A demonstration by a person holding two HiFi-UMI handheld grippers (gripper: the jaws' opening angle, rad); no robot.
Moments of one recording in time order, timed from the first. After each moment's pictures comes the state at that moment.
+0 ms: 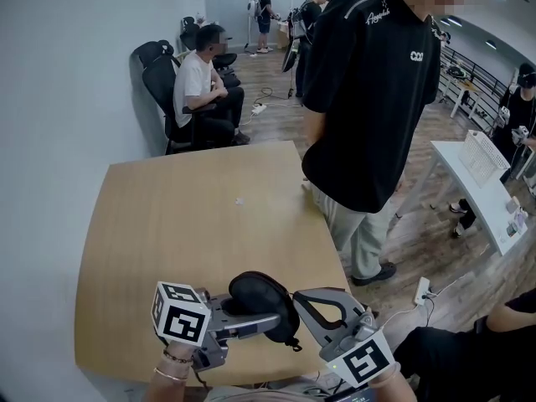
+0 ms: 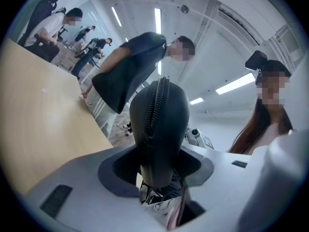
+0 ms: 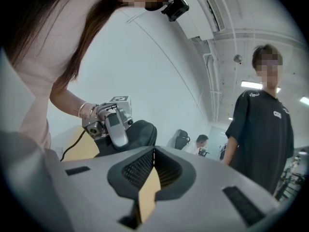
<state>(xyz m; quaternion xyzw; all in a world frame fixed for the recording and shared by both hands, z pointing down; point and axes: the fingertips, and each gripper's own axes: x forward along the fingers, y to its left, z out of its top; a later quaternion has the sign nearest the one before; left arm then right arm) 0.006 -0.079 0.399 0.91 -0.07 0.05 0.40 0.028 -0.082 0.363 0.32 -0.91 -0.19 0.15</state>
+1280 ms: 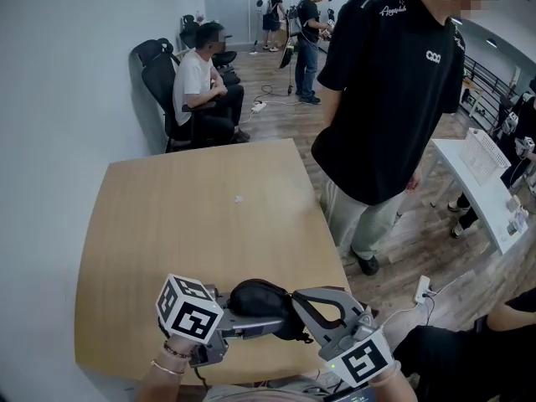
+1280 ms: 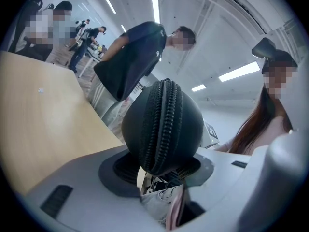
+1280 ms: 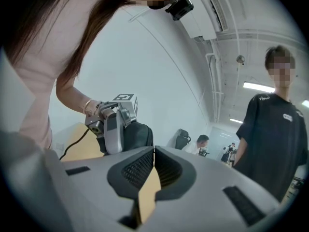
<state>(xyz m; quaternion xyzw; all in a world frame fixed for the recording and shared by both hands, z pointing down) 0.020 -0.069 0.418 0.91 -0.05 0.14 0.39 0.031 -0.080 0.368 0.32 -0.91 -0.20 0.16</state>
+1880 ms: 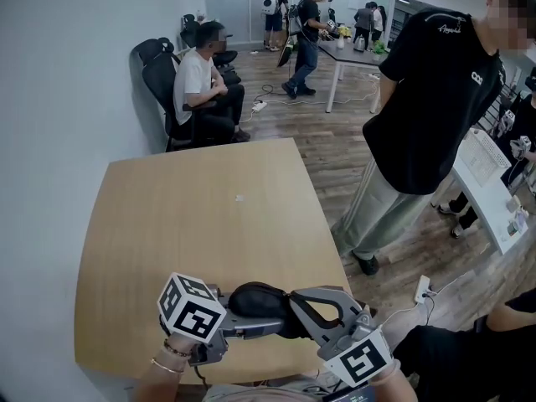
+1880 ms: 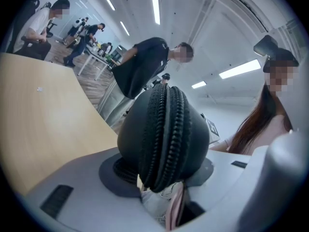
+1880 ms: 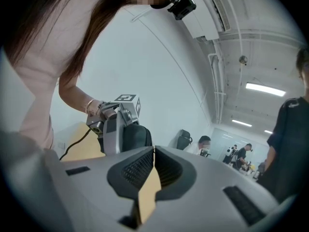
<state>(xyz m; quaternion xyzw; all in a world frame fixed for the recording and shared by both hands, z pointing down) 0.026 -0.062 0.424 0.91 -0.04 0.15 0.39 0.031 -0.076 0.370 0.31 -0.92 -0.20 0.16</state>
